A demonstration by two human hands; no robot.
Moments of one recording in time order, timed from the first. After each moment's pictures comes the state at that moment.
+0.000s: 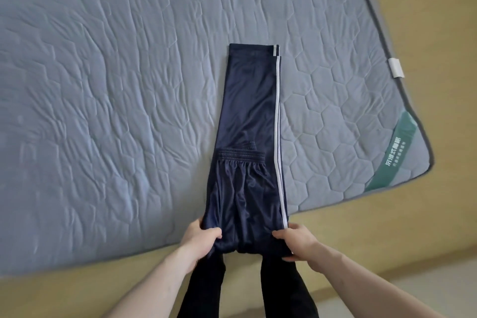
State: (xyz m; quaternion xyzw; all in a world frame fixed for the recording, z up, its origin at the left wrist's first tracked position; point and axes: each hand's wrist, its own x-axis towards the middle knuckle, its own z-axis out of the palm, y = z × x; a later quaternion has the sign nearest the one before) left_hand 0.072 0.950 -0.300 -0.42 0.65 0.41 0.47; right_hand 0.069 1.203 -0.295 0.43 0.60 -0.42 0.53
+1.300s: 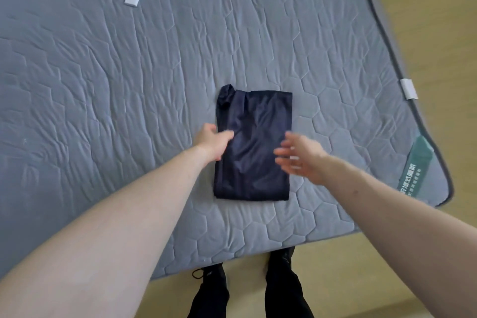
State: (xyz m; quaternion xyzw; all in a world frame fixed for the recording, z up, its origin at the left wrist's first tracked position) left_hand -0.197 0.979 -0.308 -0.32 0.77 0.43 0.34; right_hand -0.173 1.200 -0.264 0.44 0.57 -0.58 0.39
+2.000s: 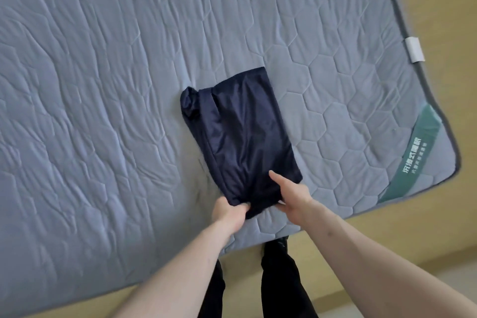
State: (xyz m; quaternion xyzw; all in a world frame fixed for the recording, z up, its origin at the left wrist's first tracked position) left_hand -0.032 1.051 -0.388 -0.39 0.71 0.37 0.45; right_hand -0.060 1.210 -0.383 0.59 0.46 -0.58 0.32
